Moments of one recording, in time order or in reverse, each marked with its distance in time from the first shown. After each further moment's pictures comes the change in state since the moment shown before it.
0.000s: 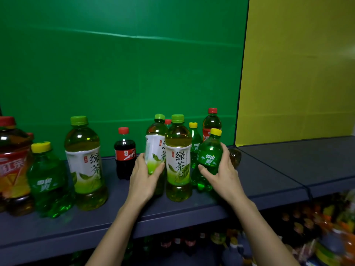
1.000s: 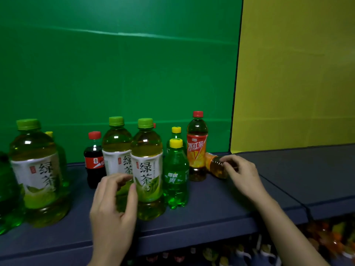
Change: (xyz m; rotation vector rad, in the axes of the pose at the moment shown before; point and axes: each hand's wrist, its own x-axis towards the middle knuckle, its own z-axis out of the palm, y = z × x) left_hand -0.056 0.041 0.026 0.075 0.432 0.385; right_hand 0.074 0.096 -0.060 -0.070 0.039 -0.127
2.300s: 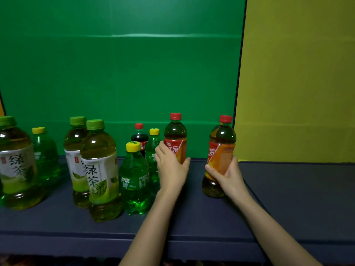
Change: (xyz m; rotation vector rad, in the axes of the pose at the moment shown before) left_hand 0.046 0.059 0.229 0.263 -0.153 -0.425; right_hand 0.060 0.077 0.005 0.601 -0.176 0.158
